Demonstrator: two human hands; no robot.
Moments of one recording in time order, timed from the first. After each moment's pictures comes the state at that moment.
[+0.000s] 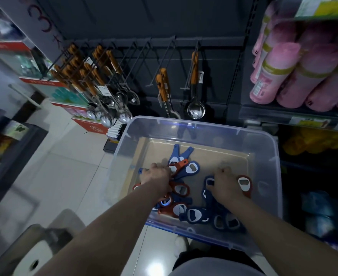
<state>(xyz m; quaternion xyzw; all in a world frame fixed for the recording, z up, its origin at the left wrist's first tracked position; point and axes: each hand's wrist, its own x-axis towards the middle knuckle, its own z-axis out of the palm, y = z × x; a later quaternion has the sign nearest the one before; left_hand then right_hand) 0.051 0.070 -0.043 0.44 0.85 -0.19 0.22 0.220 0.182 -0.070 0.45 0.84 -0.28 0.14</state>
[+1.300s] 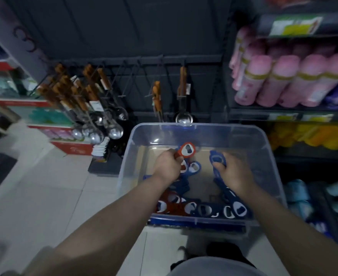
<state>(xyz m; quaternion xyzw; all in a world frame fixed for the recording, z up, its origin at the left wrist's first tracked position) 0.039 0.070 0.003 0.37 0.84 0.26 0.29 0.215 0.149 0.009 0.52 0.79 -0.31 -0.09</state>
